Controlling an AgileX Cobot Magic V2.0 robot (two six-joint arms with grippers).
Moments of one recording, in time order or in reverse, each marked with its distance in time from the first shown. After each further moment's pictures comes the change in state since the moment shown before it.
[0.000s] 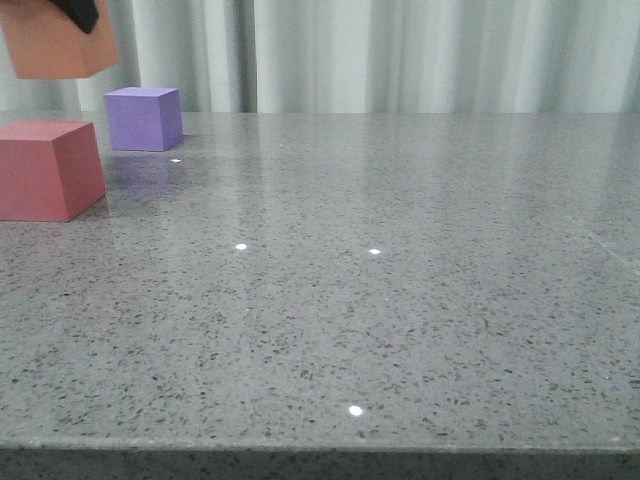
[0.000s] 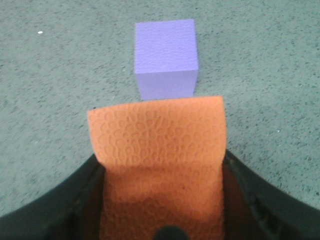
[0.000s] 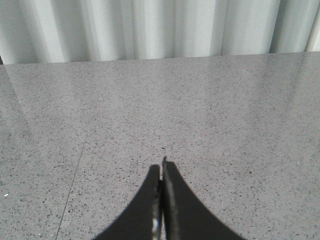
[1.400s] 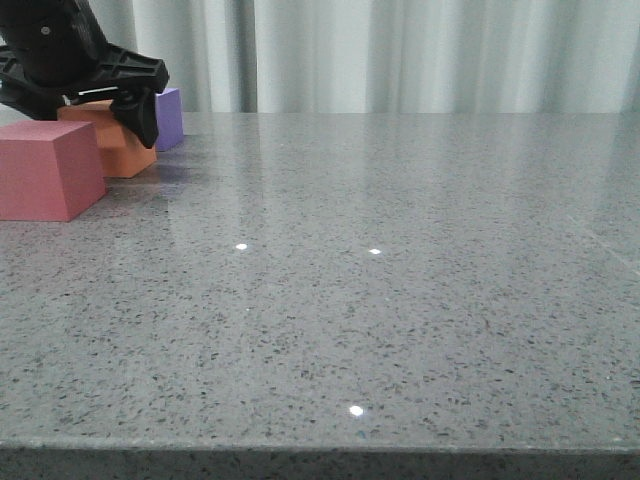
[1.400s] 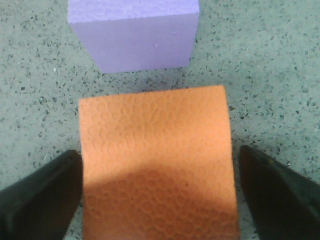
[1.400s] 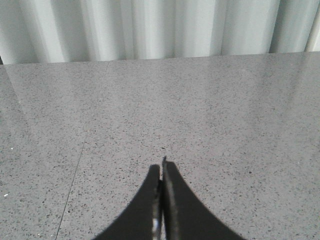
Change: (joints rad) left arm 0.000 0.234 0.002 -0.025 -0.087 0.010; right arm 0.000 0.000 0.000 0.000 0.000 0.000
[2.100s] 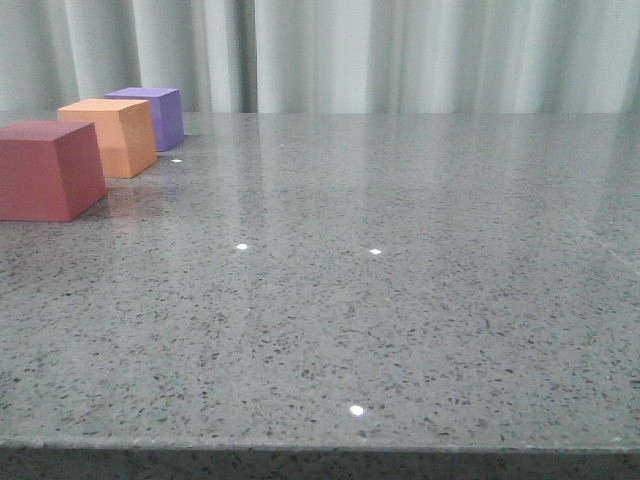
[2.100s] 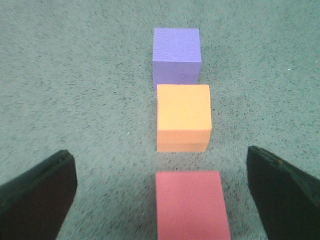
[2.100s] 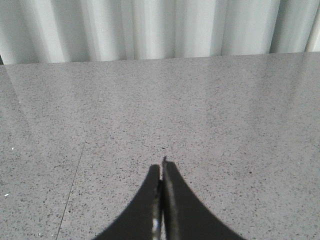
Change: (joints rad) left arm 0.011 -0.642 0.367 0.101 -0.035 -0.159; right arm 0.000 0.000 0.000 0.000 0.000 0.000
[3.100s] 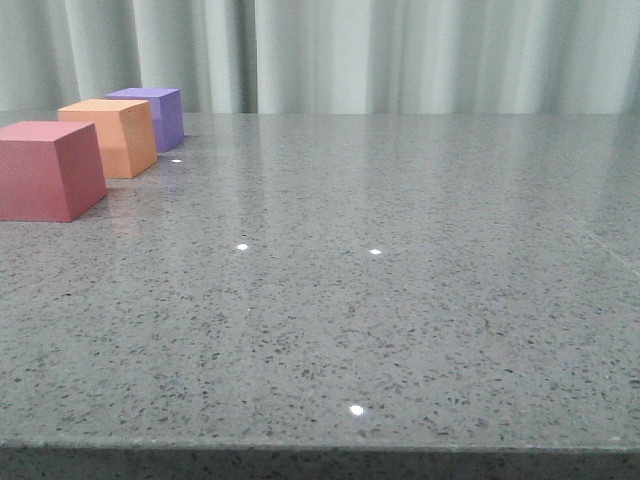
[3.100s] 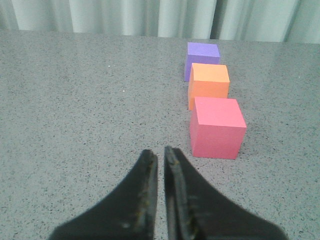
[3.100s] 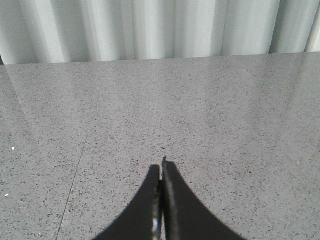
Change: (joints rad) left arm 0.054 -0.891 0.585 0.026 -0.013 -0.009; right arm 0.000 0.000 0.000 0.000 0.000 0.000
